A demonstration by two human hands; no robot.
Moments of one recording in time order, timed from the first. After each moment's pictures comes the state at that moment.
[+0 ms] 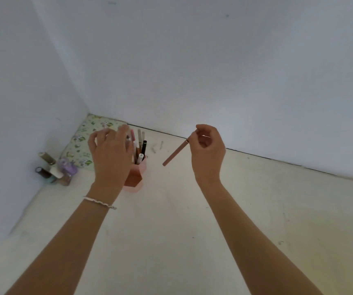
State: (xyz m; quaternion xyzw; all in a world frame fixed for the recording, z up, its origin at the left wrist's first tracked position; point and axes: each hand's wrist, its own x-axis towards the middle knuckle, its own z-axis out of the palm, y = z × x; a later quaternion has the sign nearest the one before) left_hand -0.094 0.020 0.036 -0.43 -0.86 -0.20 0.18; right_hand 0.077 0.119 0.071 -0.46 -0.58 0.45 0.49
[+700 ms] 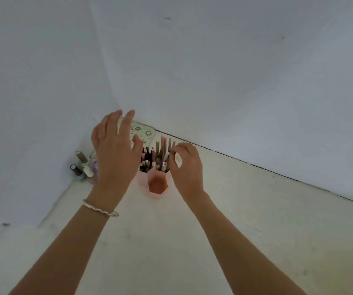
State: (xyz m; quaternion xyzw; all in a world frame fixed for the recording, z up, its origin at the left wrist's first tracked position) left_hand -0.128 -0.015 0.081 -0.38 -0.87 -0.27 0.15; right_hand -0.003 0.085 0.022 -0.33 -0.83 0.26 0.37
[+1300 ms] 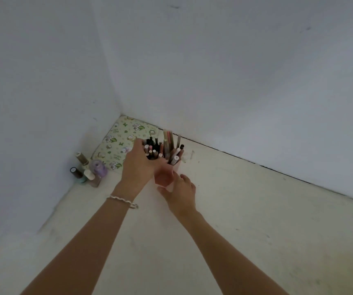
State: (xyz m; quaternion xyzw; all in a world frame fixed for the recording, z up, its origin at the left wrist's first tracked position) left_hand -0.130 0.020 0.028 -0.24 -0.87 -0.38 -0.22; right_hand -0.006 0.062 -0.051 -0.45 -0.84 0.31 0.02
